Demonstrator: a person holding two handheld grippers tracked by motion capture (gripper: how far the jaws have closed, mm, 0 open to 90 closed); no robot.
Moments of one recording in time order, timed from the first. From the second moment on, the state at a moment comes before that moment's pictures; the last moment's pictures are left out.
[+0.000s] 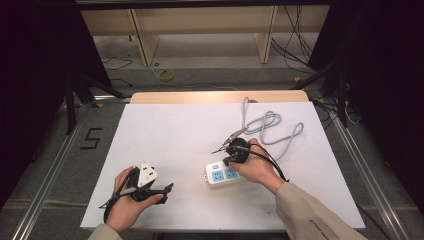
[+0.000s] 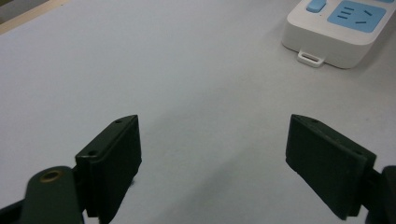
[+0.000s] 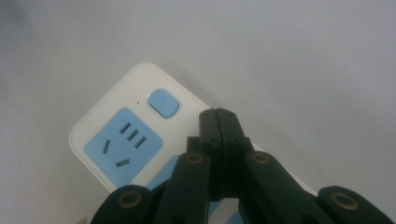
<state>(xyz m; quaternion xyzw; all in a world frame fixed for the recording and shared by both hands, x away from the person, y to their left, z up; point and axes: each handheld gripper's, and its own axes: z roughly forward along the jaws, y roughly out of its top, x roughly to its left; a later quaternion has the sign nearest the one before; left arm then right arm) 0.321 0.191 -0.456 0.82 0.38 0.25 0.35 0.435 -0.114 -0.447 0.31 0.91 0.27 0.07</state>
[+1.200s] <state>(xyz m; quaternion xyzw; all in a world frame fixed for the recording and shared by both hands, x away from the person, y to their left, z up) 0.321 0.190 -0.456 0.82 0.38 0.25 0.35 0.435 -0.115 -0.447 0.31 0.91 0.28 0.07</state>
